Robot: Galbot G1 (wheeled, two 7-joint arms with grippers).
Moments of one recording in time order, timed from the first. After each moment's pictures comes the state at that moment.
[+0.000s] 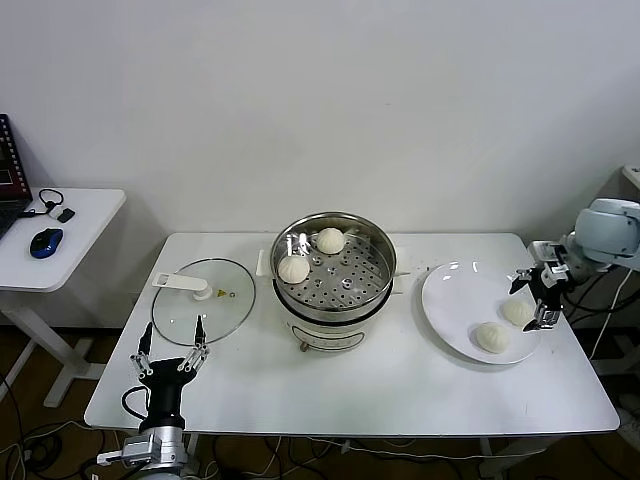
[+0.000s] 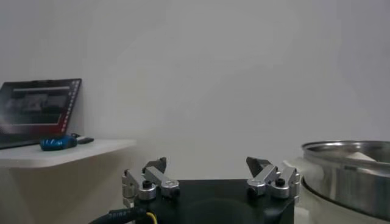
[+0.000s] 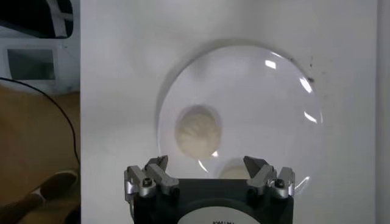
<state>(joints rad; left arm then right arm) 1.62 -1.55 -0.60 -1.95 -0.04 -0.28 -0.09 0.88 0.54 -1.99 1.38 0.50 -0.15 -0.89</state>
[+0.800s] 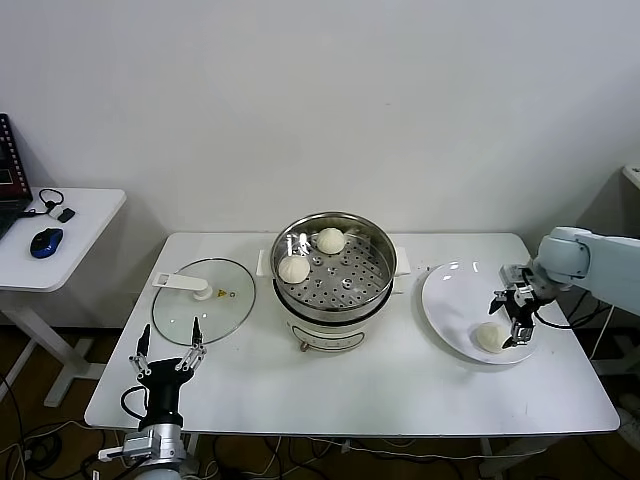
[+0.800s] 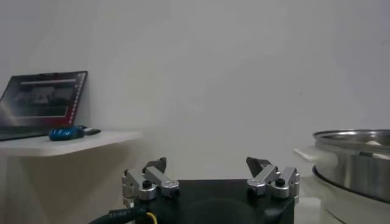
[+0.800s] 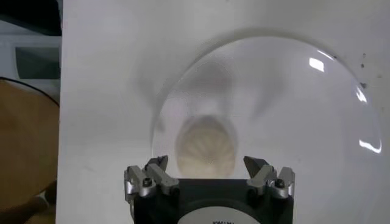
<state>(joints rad) 1.60 -1.55 -0.62 -1.91 -0.05 -0.27 -0.09 0.53 0.62 -1.73 1.18 0.43 -0.10 -0.92</state>
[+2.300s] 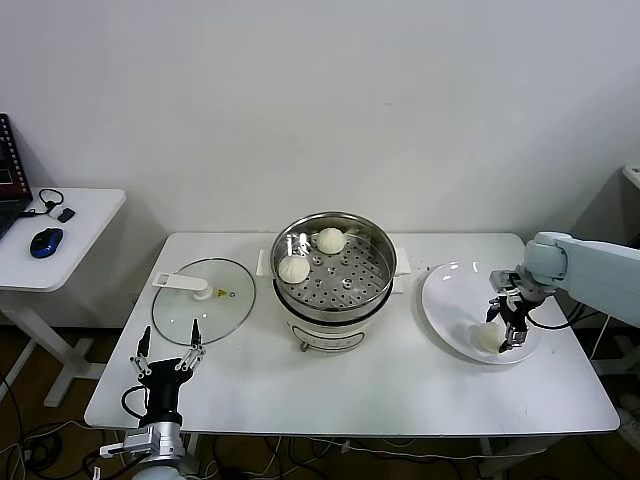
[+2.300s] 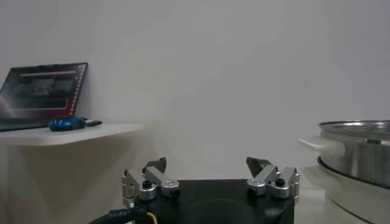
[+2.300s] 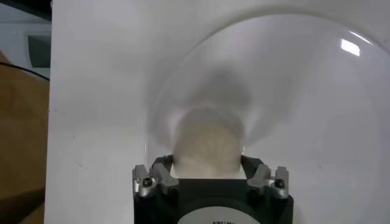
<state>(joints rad) 1.57 -1.54 -0.63 -1.87 -0.06 -0.27 -0.09 0.41 0.70 -1.65 1.03 0.39 -0.05 -0.99</state>
